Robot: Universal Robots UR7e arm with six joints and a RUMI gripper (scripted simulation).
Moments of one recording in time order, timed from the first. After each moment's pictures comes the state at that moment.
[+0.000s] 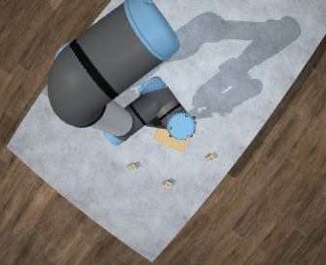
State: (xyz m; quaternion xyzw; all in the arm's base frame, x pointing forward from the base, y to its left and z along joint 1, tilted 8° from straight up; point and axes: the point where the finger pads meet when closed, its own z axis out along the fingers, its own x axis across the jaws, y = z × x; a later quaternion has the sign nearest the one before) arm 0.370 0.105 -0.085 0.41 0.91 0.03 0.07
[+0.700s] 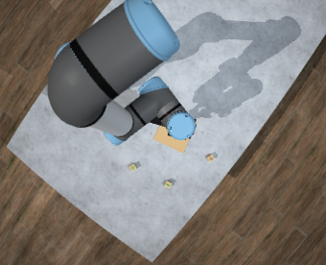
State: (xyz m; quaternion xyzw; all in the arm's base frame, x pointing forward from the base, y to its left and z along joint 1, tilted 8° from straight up) arm 0.368 0.107 -0.085 0.48 0.88 0.04 0.06
